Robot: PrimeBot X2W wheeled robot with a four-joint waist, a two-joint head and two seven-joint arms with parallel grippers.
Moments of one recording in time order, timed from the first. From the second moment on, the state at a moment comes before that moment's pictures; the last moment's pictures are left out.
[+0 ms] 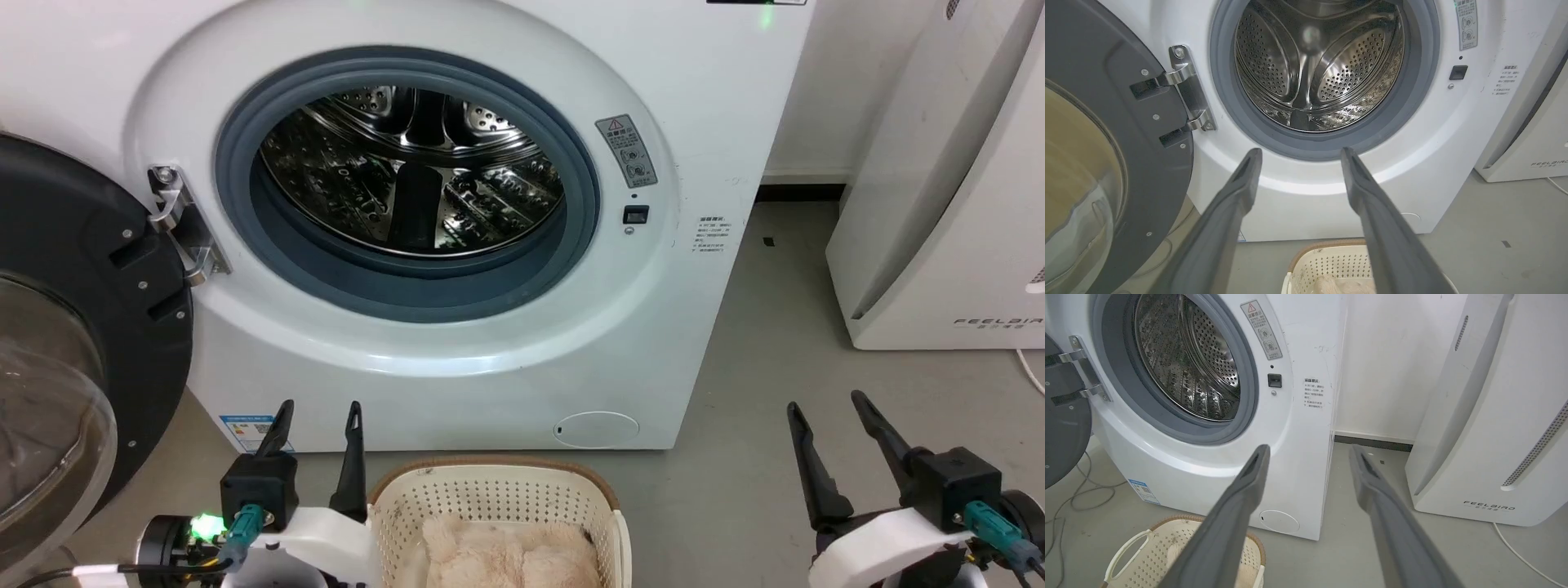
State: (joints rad) left arm 0.00 0.05 -0.02 0.02 0.00 0.02 -0.02; right arm 0.01 -0.05 -0.02 -0.01 0.04 0.13 -0.02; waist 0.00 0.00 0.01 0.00
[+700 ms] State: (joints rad) left arm -0.15 0.05 -0.07 0.23 0.00 0.03 -0.07; right arm -0.03 -0.05 -0.04 -0.03 0.10 0.13 -0.07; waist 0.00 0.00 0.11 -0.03
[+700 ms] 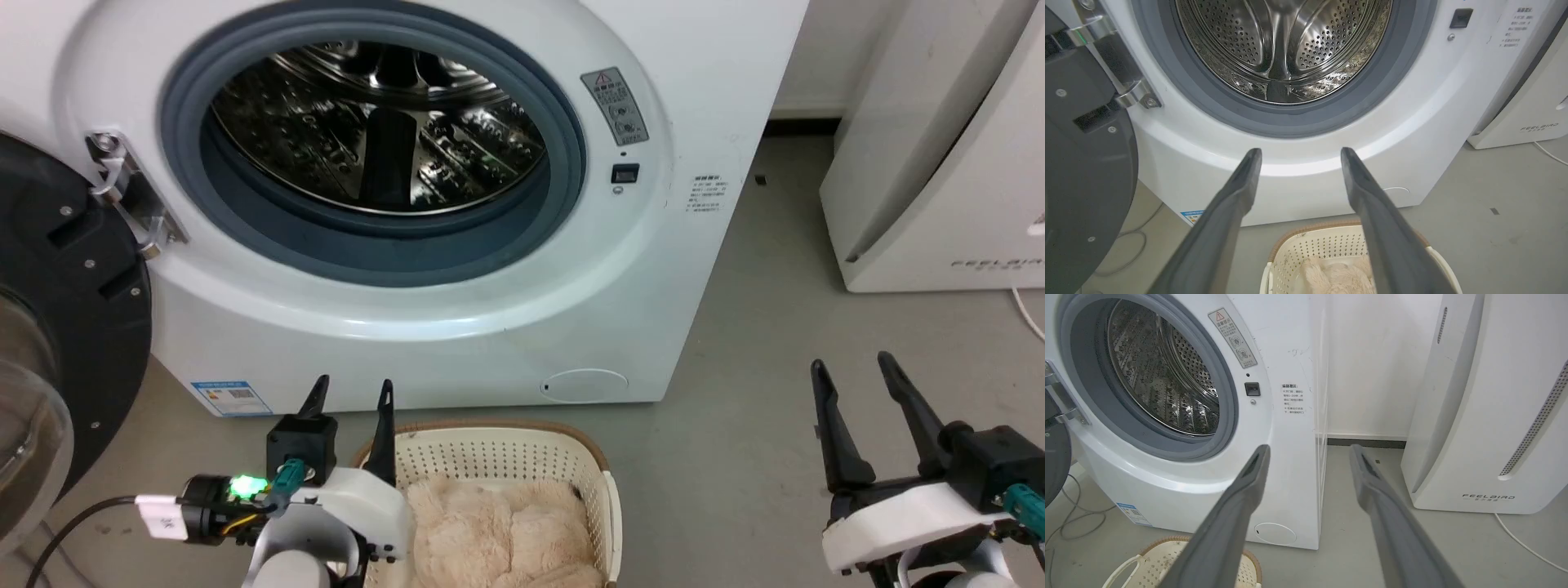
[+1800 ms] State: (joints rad) left arm -0.40 0.07 -0.18 0.69 -0.03 0.00 -0.03; right arm -0.15 -0.05 -0.06 -0.08 0.22 0.13 -0.14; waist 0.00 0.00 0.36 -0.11
